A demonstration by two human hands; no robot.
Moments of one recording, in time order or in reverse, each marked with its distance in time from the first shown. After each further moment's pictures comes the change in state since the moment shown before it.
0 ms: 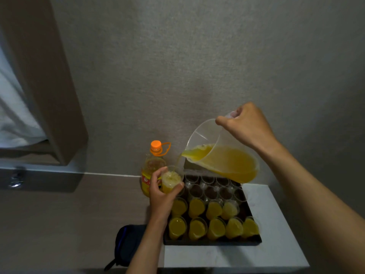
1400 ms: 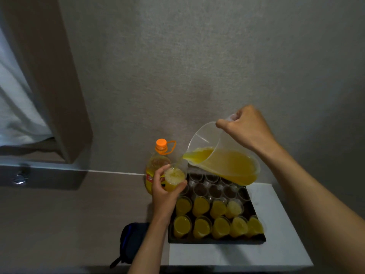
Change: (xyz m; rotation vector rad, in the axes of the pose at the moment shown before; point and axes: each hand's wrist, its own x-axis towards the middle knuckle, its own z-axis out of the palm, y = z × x) left_hand 0.009 -0.002 -0.011 -0.006 -0.012 -0.015; right_hand -0.001 -0.007 0.019 -0.010 -0.033 -0.018
